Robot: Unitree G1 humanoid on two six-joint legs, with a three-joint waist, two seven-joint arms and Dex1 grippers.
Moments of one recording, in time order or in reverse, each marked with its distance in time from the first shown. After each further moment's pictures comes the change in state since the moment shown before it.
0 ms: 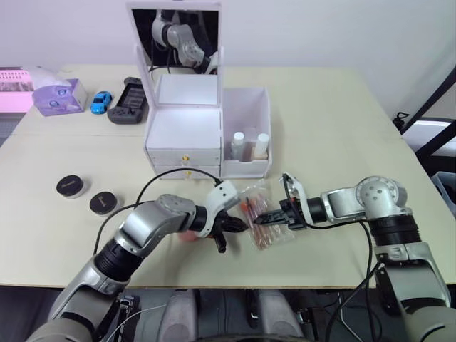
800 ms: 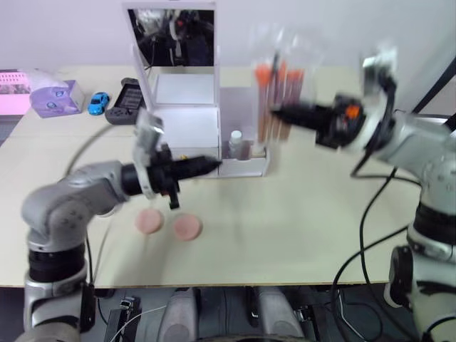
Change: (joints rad) left arm -0.017 0.115 0.732 -0.188 -0.554 0.050 -0.017; right arm -0.262 -0.128 -0.149 -0.420 -0.258 -0.762 0.369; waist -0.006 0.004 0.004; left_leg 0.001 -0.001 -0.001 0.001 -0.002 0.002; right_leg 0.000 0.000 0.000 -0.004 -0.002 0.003
